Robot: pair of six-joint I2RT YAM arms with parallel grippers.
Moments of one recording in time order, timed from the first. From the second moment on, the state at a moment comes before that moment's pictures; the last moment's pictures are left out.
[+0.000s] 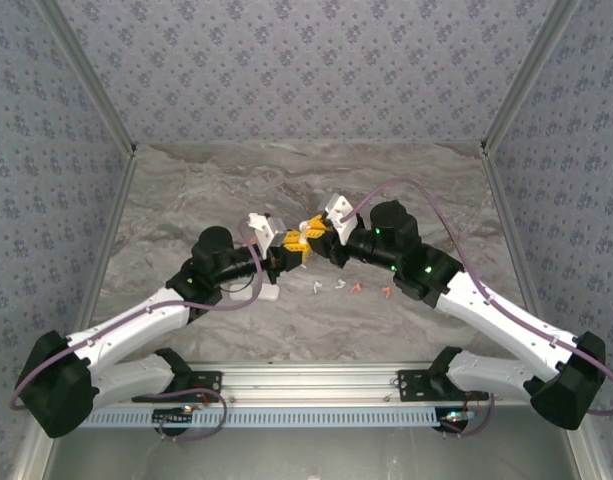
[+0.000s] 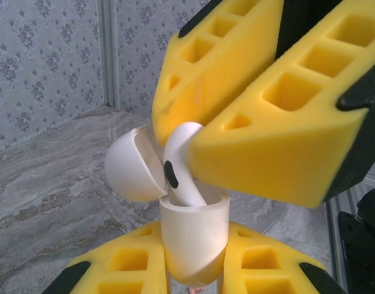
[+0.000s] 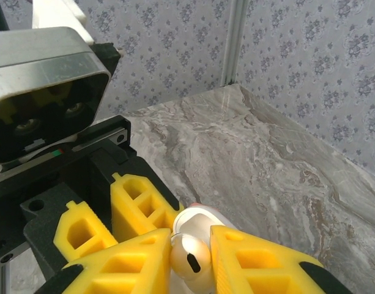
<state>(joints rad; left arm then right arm) -0.74 1.07 0.62 0.39 0.46 -0.10 0.81 1.08 0.98 -0.15 -0.22 -0.12</state>
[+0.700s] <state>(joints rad) -0.74 1.03 0.62 0.39 0.47 -0.10 0.57 1.12 1.17 -0.33 -0.52 0.03</state>
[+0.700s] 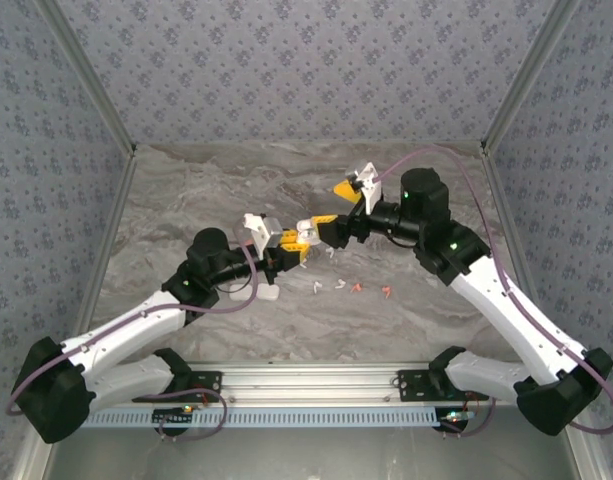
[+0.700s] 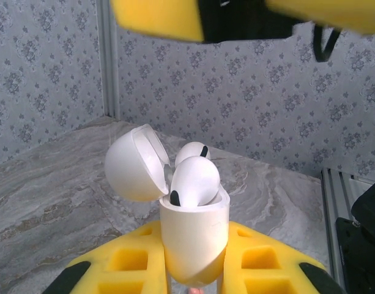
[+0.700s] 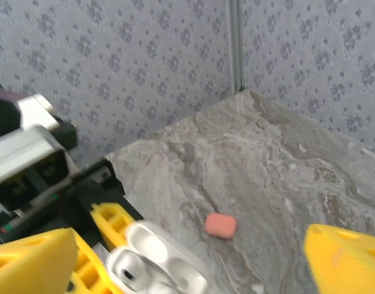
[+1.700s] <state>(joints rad) -0.76 1.03 0.61 0.39 0.48 -0.09 0.57 1.23 1.24 -0.53 -0.85 0.03</state>
